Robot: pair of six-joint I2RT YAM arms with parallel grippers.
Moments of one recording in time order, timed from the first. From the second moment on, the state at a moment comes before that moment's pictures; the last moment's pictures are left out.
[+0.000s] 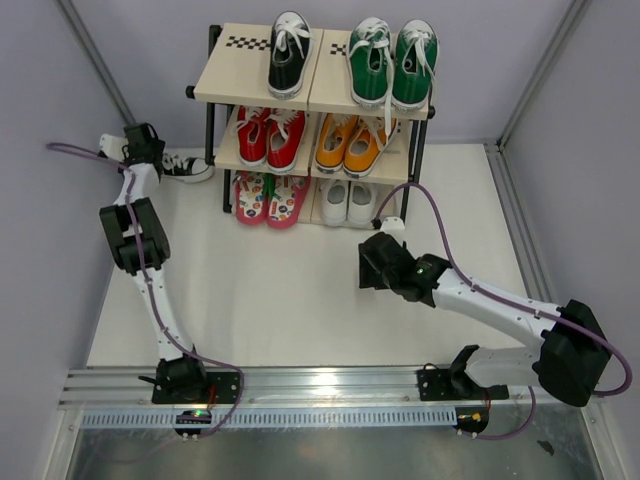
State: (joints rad) left arm 0.27 2.39 2.03 -0.19 -0.34 -1.01; right arm 0.82 1.24 0.83 -0.51 0.39 0.62
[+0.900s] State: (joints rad) left arm 0.27 2.62 2.30 -0.25 -0.28 -1.08; right arm 0.82 1.28 0.85 -0.51 0.39 0.62
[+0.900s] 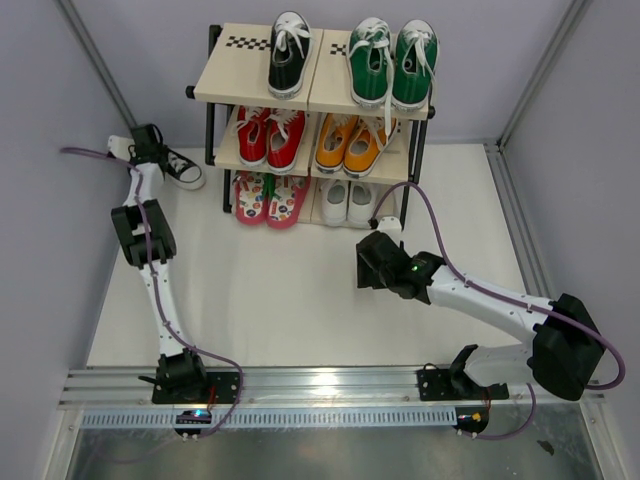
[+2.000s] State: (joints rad) left arm 0.02 1.21 0.96 -0.51 -0.59 -1.29; right arm 0.82 1.12 0.72 -0.45 0.36 0.62
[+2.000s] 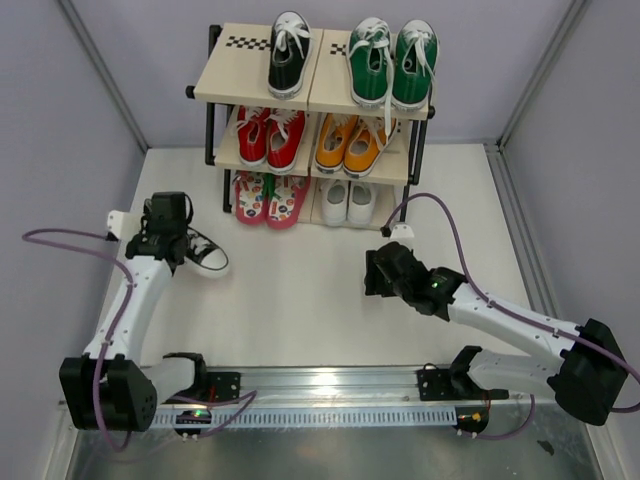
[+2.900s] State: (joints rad) left arm -0.39 1.13 0.87 -0.90 -0.62 -1.51; right arm 0.82 1.10 0.71 -0.44 0.30 0.61
